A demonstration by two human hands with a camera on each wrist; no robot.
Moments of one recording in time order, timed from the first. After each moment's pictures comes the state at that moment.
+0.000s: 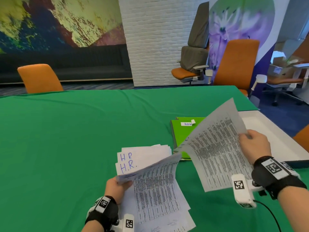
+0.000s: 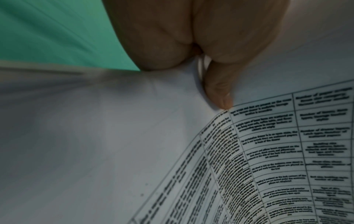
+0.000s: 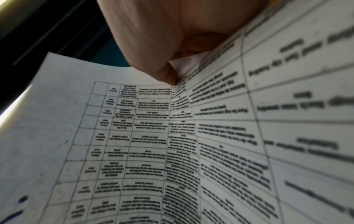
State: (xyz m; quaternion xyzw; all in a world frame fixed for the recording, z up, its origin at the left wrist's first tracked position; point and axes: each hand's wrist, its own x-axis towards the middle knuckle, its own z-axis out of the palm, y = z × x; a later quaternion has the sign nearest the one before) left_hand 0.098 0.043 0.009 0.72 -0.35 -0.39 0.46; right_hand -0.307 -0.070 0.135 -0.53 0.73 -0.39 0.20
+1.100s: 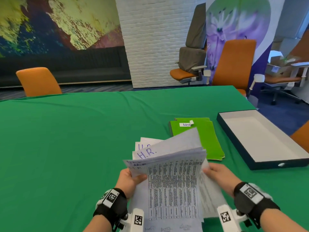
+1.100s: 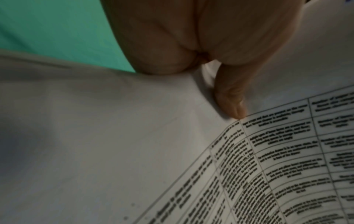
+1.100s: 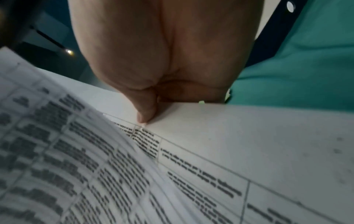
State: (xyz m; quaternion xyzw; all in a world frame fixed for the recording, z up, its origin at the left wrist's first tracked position) left_hand 0.053 0.028 0.047 0.60 -0.39 -0.48 0.51; right_hand -0.258 -0.023 0.072 -0.58 0.58 -0.23 0.52
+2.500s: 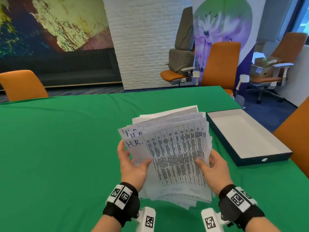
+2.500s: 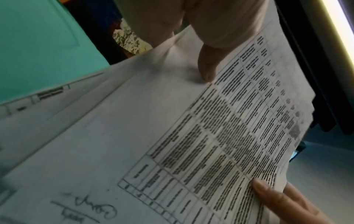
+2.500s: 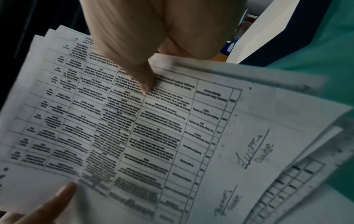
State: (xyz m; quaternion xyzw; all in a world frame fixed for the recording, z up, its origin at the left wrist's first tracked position) left_hand -0.022 0.024 0.114 0.59 -0.41 -0.33 0.61; right_hand -0.246 0.006 0.103 -0.52 0.53 -0.50 0.45
